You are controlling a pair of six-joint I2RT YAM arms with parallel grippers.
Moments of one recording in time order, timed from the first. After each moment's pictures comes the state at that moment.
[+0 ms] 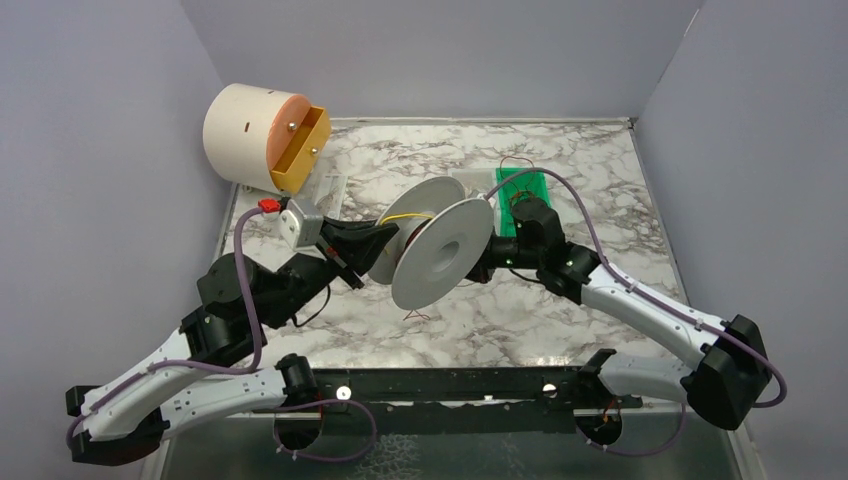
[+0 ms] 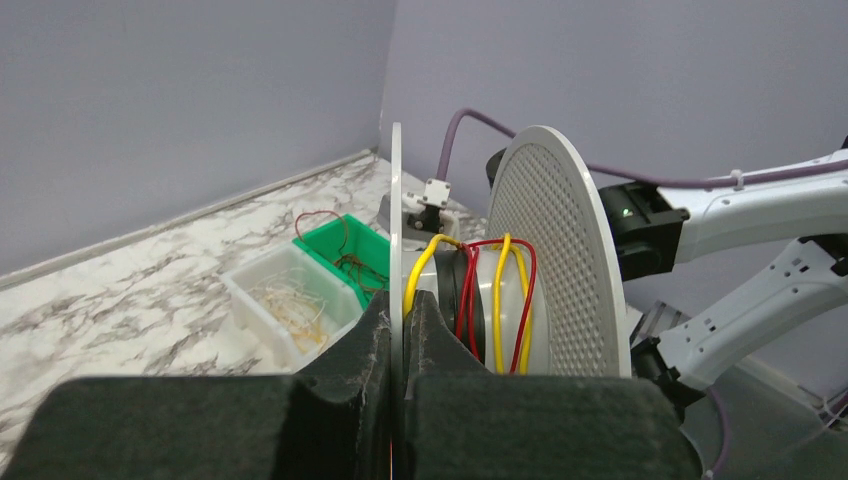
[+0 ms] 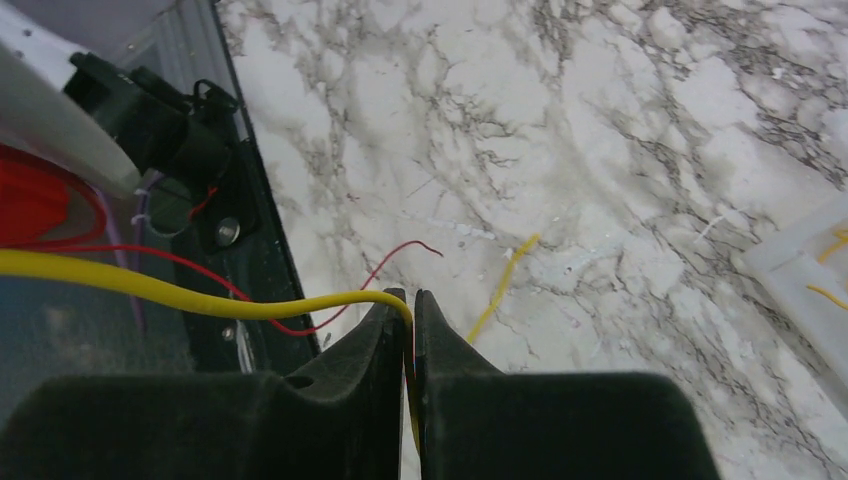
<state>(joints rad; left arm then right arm) -1.10 0.61 1.02 -0.18 -0.22 -0.14 0.72 1.18 0.83 -0.09 -0.50 0.11</state>
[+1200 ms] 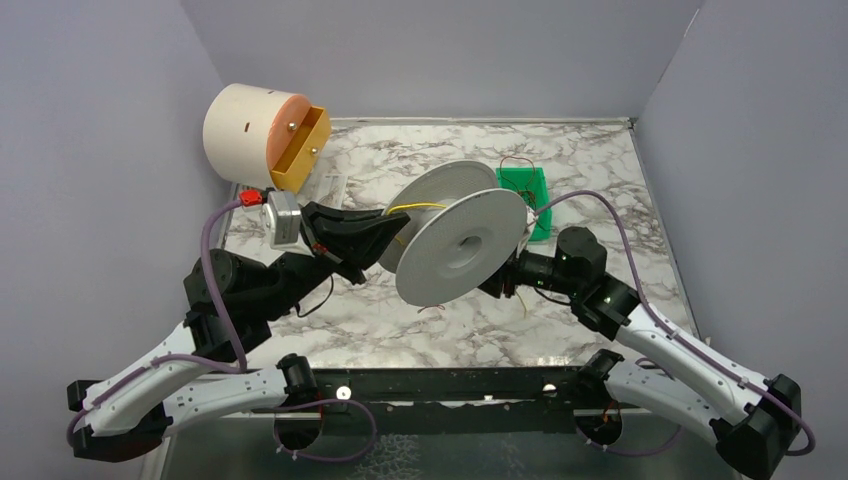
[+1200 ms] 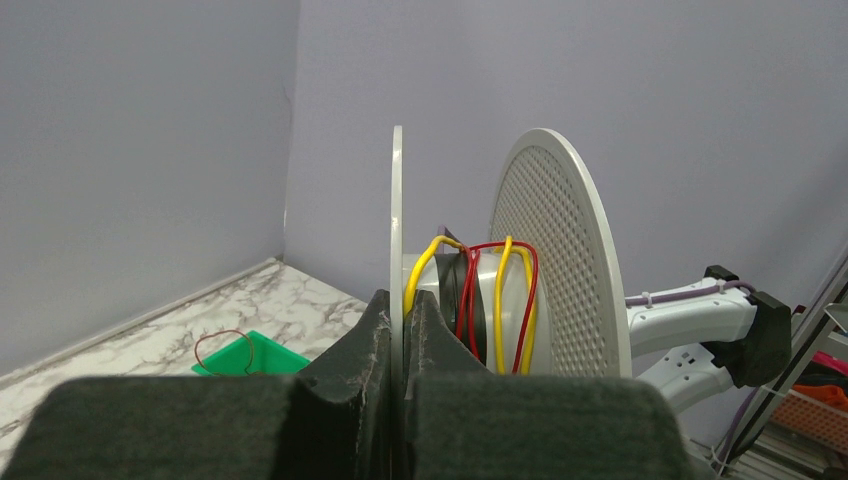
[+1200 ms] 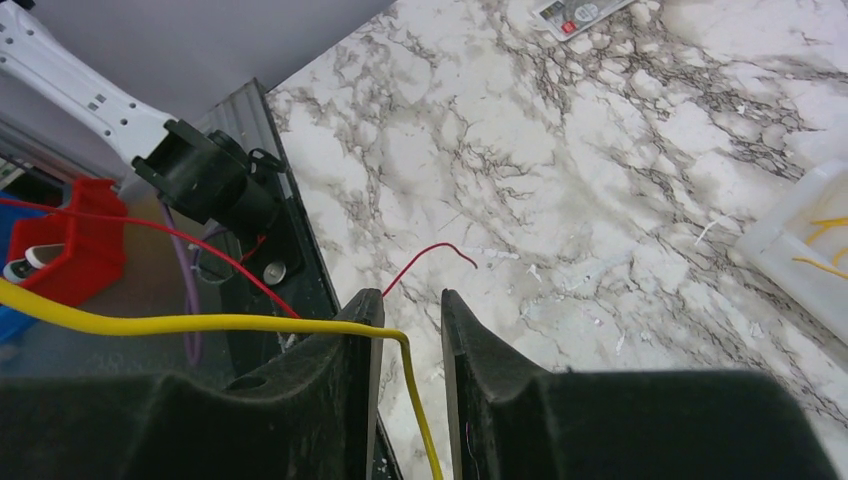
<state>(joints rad) -1.10 0.68 1.07 0.05 -0.07 -0.19 0.71 0.85 0.64 0.02 -0.49 0.26</state>
